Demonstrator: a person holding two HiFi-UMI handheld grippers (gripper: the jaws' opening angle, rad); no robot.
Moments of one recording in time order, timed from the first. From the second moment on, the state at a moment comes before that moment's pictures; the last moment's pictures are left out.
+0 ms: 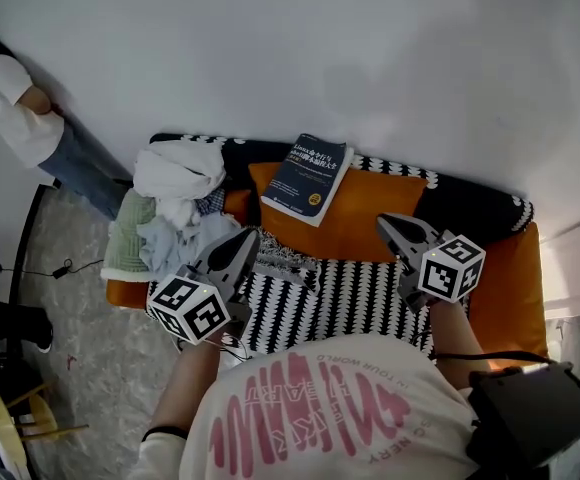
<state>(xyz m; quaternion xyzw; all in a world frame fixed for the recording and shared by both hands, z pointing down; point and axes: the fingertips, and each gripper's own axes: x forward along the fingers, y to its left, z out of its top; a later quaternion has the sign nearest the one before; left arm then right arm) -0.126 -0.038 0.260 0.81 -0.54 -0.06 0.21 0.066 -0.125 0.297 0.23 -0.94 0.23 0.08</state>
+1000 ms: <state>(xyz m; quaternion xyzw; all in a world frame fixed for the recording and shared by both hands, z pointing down) -0.101 -0.080 0.306 0.81 -0.54 -0.03 0.24 0.064 -0.153 0.334 0.20 -0.94 0.26 0.08</state>
